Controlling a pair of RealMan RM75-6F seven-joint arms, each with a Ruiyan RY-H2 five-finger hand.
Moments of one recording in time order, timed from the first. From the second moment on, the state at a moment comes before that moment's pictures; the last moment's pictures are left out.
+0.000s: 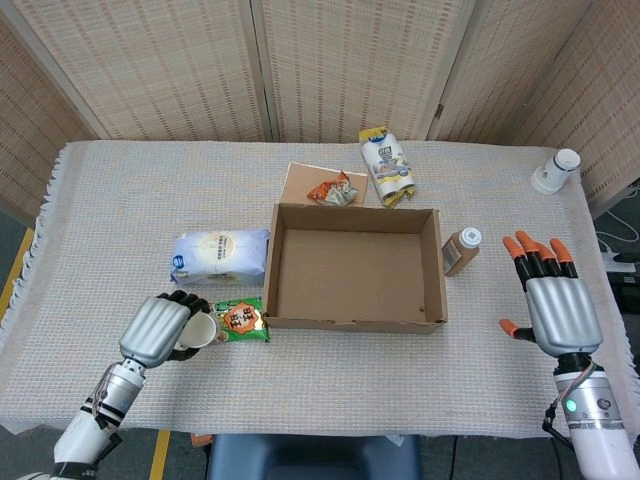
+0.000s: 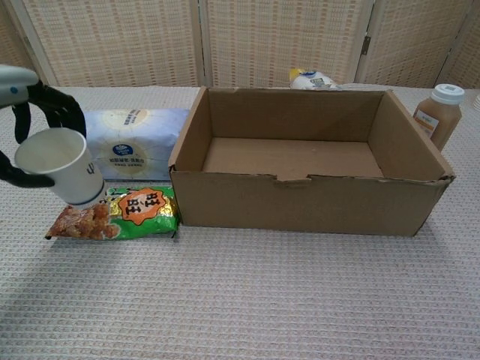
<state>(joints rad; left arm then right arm) -0.55 -1.10 -0.11 -2.14 1.14 1.17 0.67 0.33 -0.87 0.14 -2.28 -1.10 1.43 -0.61</state>
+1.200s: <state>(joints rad) -1.21 -1.28 -0.33 -1.98 0.61 1.04 0.83 0.32 -0.85 0.14 -2.28 -1.12 1.44 -0.58</state>
